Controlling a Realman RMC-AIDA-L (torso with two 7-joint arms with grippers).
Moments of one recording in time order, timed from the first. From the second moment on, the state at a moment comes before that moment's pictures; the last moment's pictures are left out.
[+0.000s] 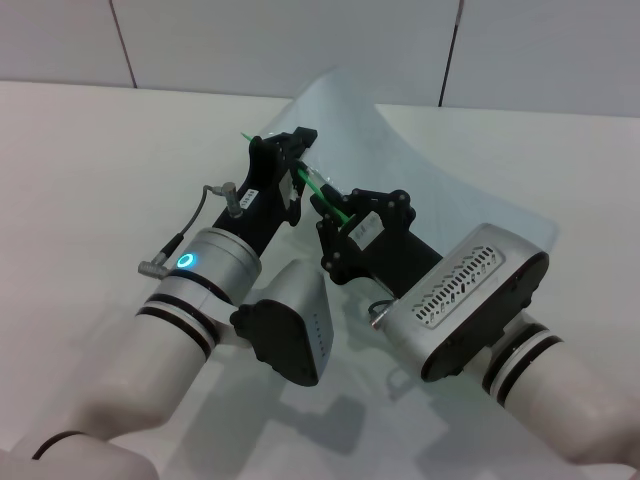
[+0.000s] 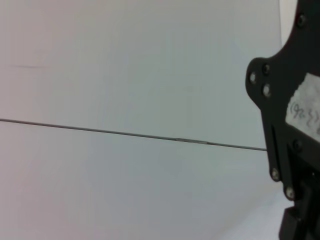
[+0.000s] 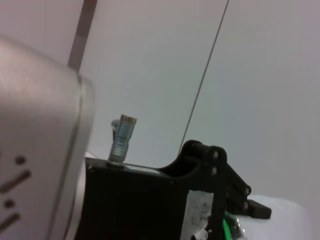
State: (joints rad) left arm -0.56 -2.03 2.86 0.73 1.61 -1.04 -1.35; right arm 0.59 2.02 -2.83 -0.86 -1.81 0.73 2.45
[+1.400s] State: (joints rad) left arm -0.54 -2.03 2.85 0.74 1.61 -1.04 -1.44; right arm 0.57 2.02 -2.82 -0.83 -1.81 0.74 2.46
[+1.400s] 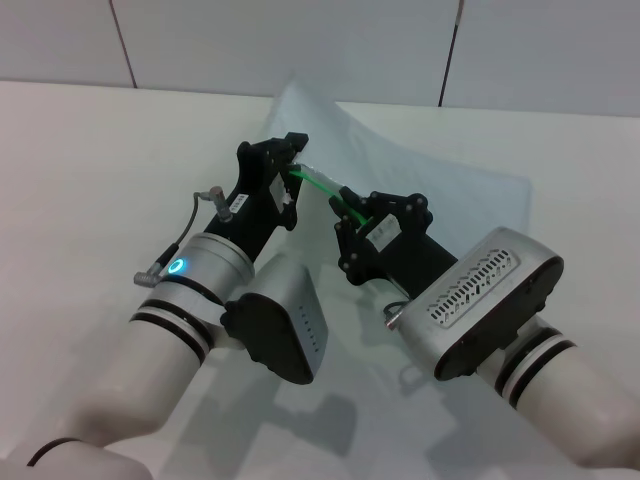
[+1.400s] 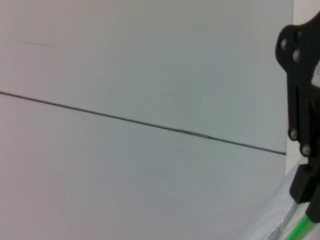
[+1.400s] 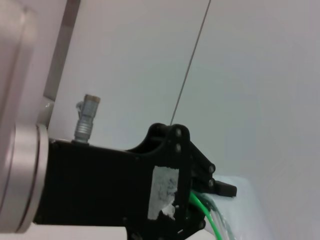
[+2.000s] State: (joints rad) left arm -0.54 -2.02 2.86 0.75 1.62 -1.04 -1.47; right arm 0.56 2.02 -2.82 -0.82 -1.80 0.74 2.46
